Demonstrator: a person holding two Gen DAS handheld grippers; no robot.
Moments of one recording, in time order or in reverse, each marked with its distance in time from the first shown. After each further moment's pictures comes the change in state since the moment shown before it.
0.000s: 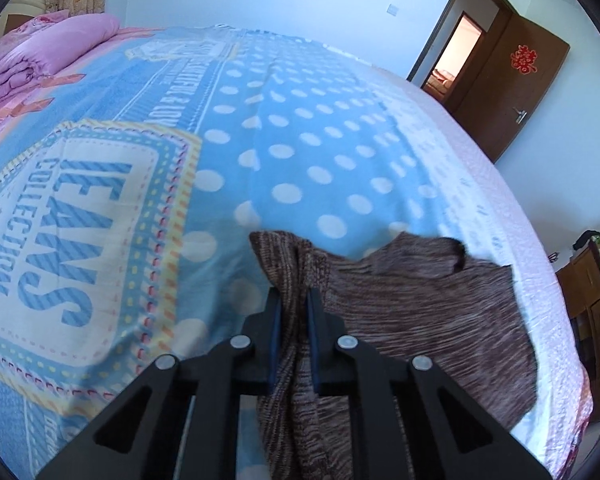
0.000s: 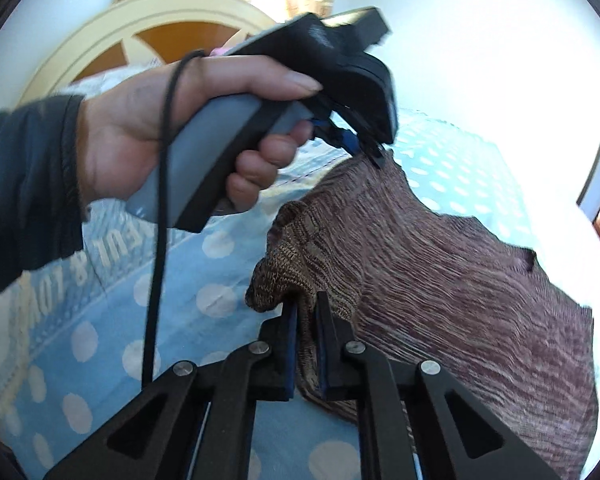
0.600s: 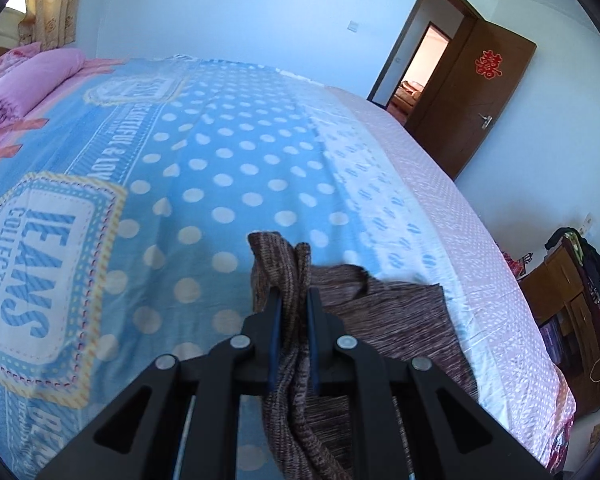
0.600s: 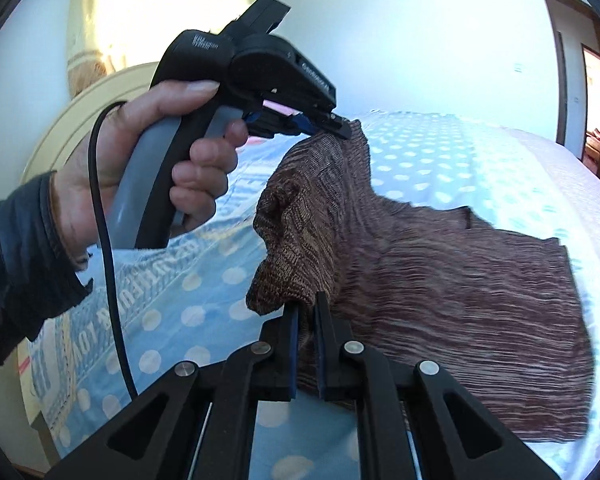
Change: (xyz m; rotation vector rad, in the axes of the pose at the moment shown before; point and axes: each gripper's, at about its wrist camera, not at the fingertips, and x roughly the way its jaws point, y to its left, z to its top) left arm -0.034 -0.096 0.016 0.056 -0.076 -0.077; right arm -0.068 -0.076 -0.022 0.272 -0.111 0.039
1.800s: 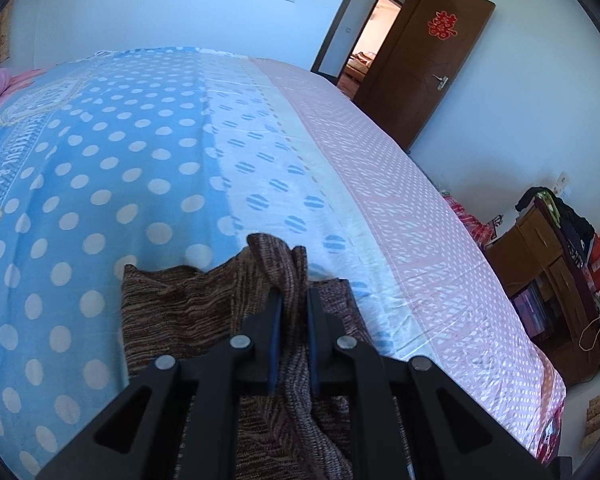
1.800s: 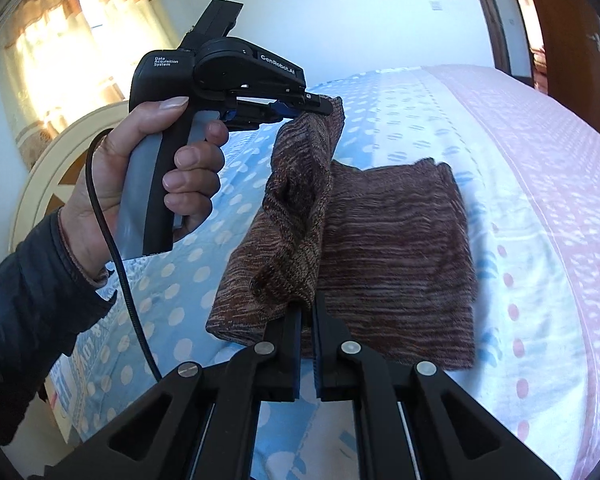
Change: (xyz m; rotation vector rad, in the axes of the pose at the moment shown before) left arm 0.076 -0.151 -0.006 0.110 0.087 -0.117; right arm -0.078 -0.114 -0.029 0.297 0.065 -0.053
